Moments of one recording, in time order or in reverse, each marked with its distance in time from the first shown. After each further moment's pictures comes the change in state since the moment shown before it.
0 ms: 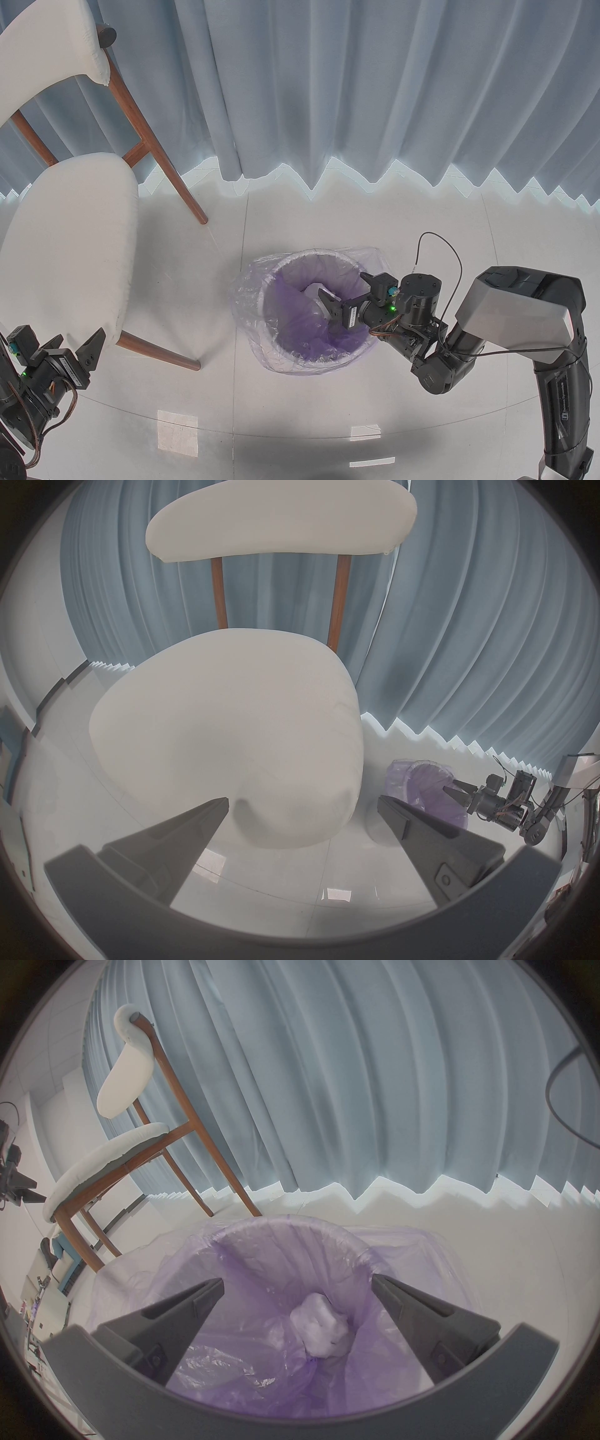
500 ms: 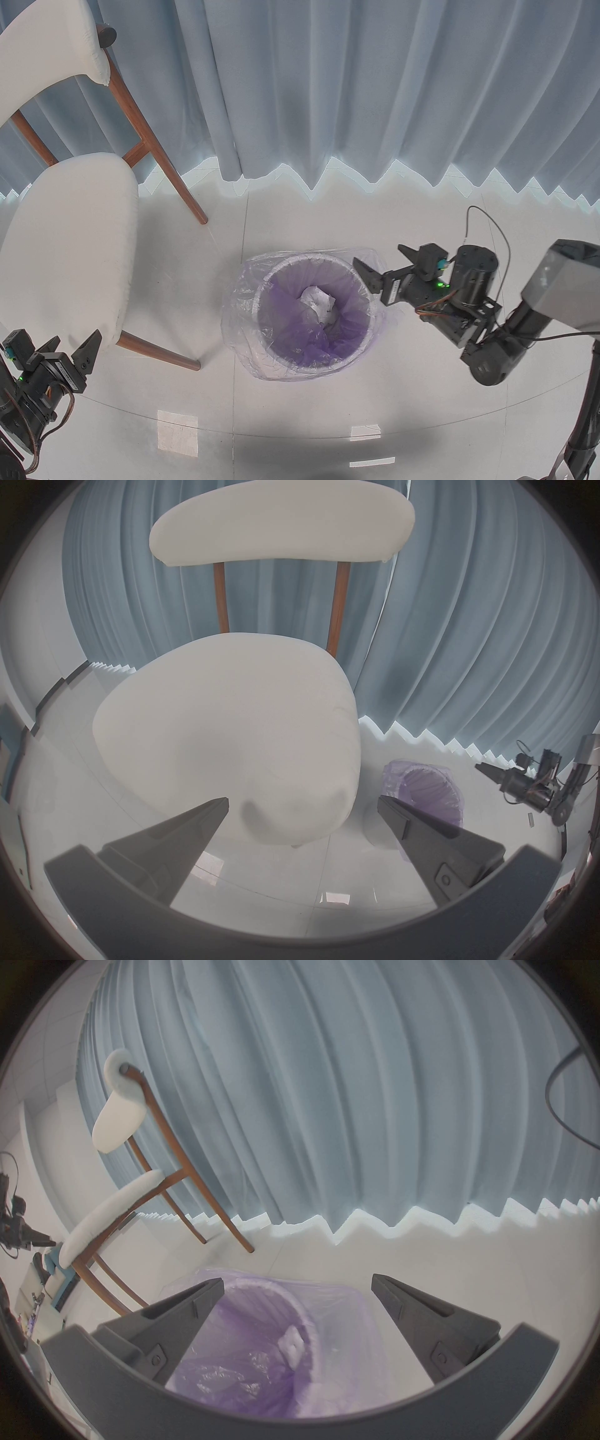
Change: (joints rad) left arm -0.001 -0.041 0.019 0.001 0.000 -0.001; right arm -0.045 -0.289 0.222 -0.006 -0.016 0.020
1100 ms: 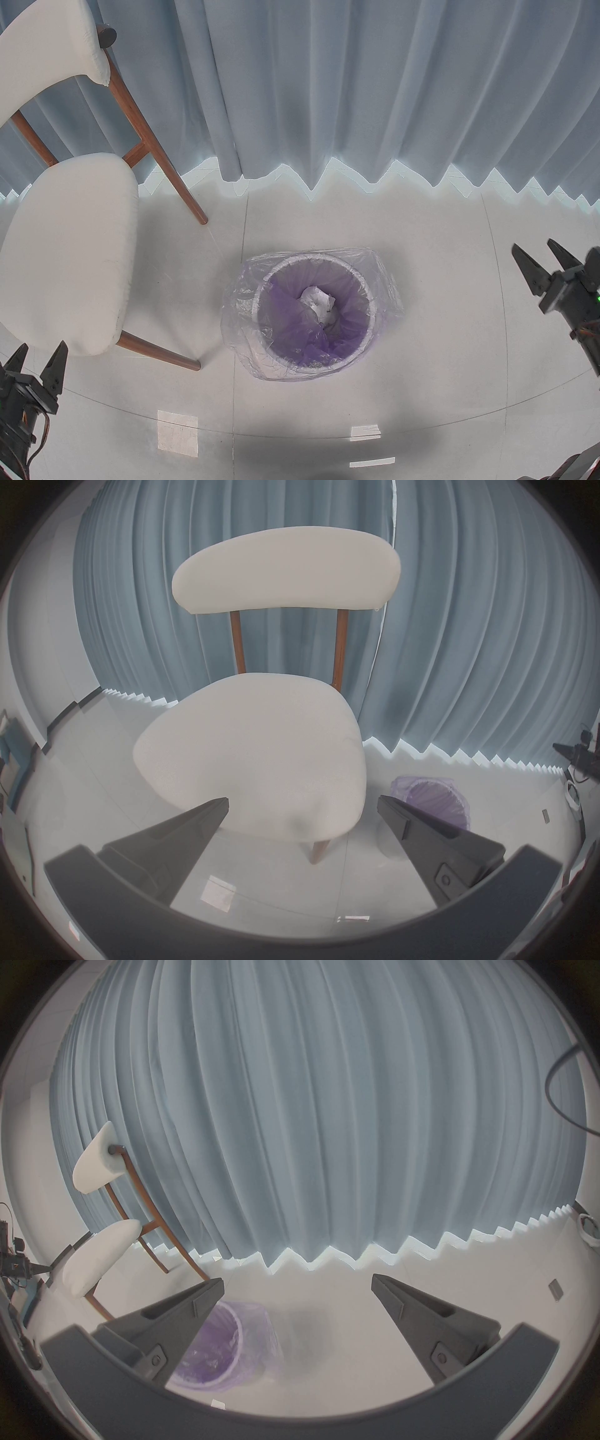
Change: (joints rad) left arm 0.073 -0.353 0.004 0.217 0.001 0.091; right arm -0.285 -0.834 0.564 0.157 0.009 0.006
